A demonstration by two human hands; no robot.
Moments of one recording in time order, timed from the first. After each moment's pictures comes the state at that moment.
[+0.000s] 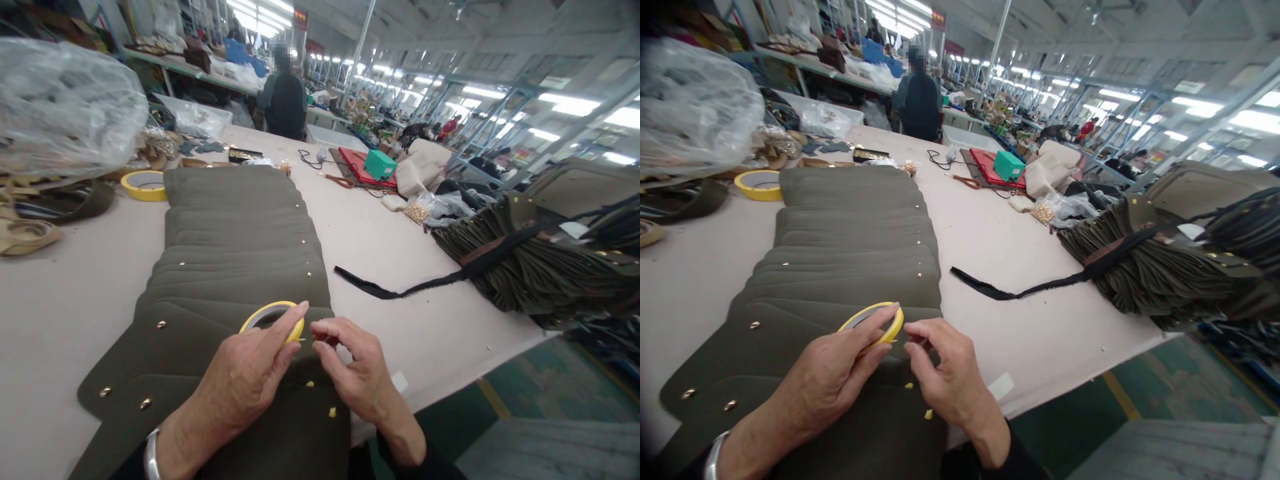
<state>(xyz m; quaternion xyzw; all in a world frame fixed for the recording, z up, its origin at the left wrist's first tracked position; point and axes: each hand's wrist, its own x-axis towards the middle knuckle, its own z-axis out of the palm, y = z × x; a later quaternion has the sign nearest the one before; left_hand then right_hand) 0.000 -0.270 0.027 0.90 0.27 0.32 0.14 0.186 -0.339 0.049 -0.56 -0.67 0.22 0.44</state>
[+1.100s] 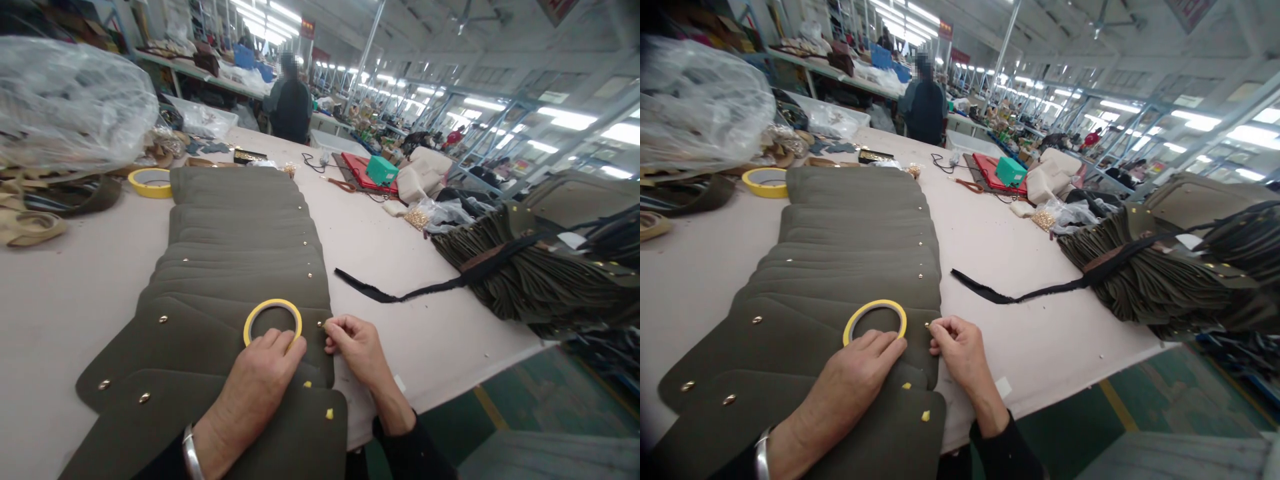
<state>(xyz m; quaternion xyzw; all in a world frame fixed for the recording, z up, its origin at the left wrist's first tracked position) 0.020 -0.289 0.011 0.93 0.32 0.15 0.05 0.208 -0.322 0.006 -0.67 -0.40 0.42 0.47</state>
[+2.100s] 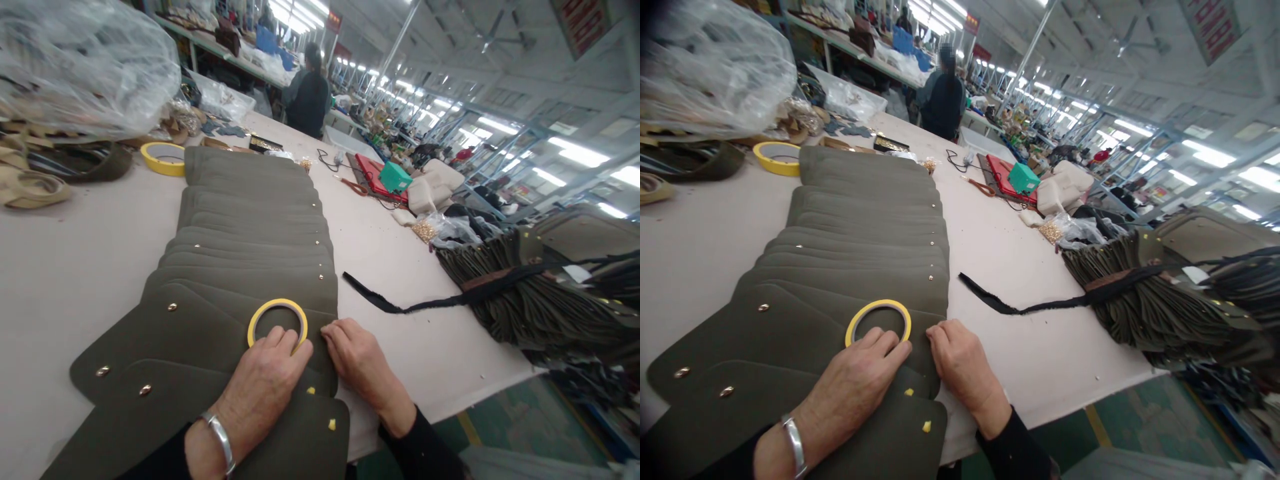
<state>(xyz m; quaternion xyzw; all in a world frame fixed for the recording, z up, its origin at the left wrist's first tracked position) 0.019 -0.287 0.003 0.92 0.36 0.10 0.12 0.218 -0.317 0.006 -0.56 -0.82 0.02 0.13</state>
